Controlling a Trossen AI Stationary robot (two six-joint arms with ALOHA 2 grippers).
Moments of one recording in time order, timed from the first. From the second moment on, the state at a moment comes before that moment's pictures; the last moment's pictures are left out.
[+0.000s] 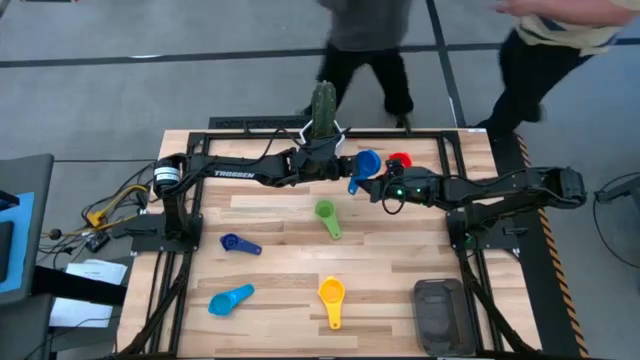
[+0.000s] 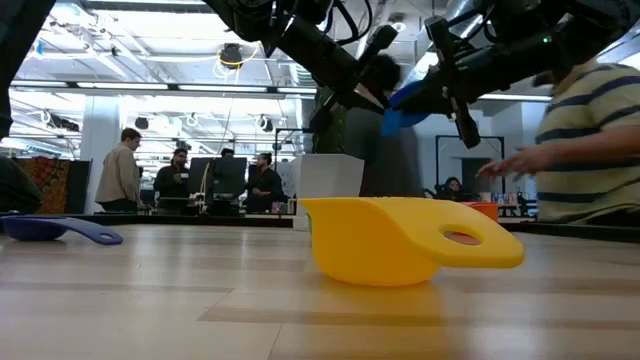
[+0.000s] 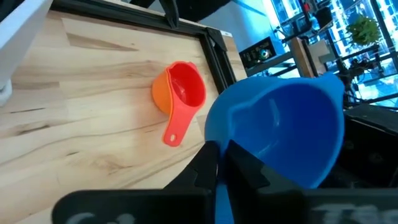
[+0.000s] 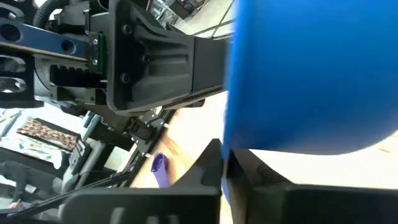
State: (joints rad) left arm 0.20 1.87 1.40 0.15 -0.23 -1.06; right arm -0.16 1.15 0.49 0.41 0.21 0.95
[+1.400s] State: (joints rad) left arm 0.25 1.76 1.40 0.12 -0.07 -0.40; right arm -0.98 1.01 0.14 0.48 -0.73 1.09
